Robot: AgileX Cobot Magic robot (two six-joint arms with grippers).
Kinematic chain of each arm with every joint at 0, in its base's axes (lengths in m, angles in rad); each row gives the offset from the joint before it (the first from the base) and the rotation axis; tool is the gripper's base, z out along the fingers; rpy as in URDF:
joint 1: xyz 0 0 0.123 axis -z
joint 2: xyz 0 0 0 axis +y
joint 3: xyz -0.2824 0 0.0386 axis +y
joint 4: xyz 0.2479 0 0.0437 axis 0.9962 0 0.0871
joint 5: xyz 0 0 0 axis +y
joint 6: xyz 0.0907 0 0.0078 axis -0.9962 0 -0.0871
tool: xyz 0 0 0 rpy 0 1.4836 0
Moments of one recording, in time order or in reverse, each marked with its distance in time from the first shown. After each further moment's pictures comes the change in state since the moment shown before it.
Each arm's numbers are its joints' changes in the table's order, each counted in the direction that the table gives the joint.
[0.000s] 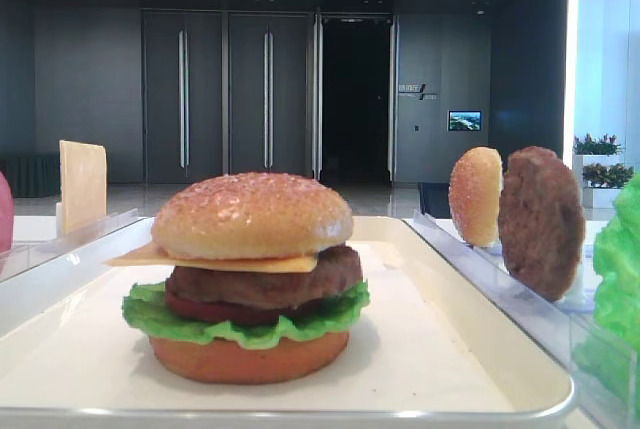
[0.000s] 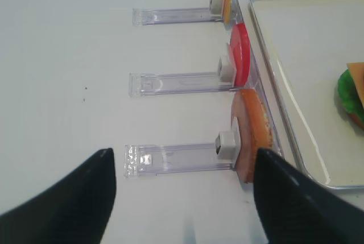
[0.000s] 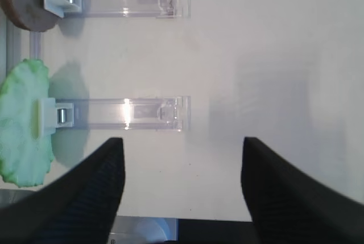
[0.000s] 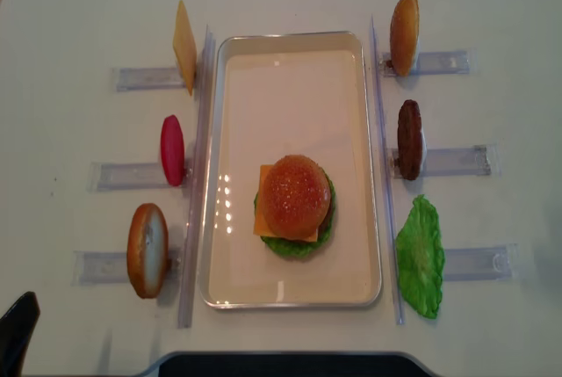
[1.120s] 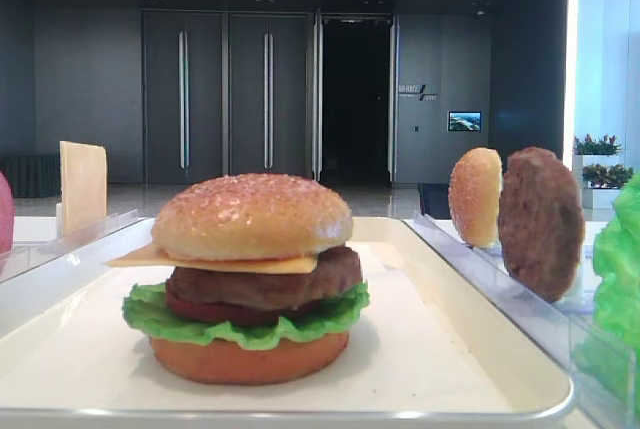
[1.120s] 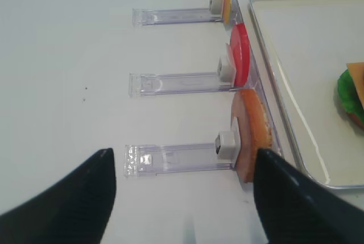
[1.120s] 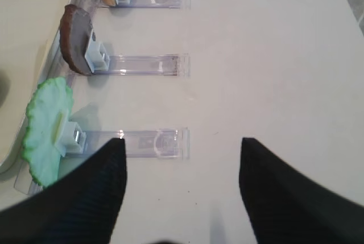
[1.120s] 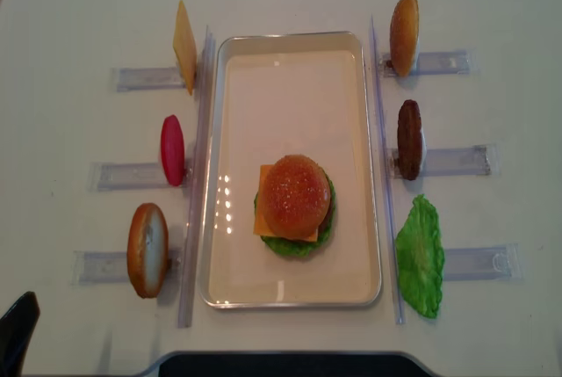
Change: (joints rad) left arm 0.000 0.000 0.000 0.000 0.000 0.000; right arm 0.000 -0.862 0.279 -0.001 0.006 0.000
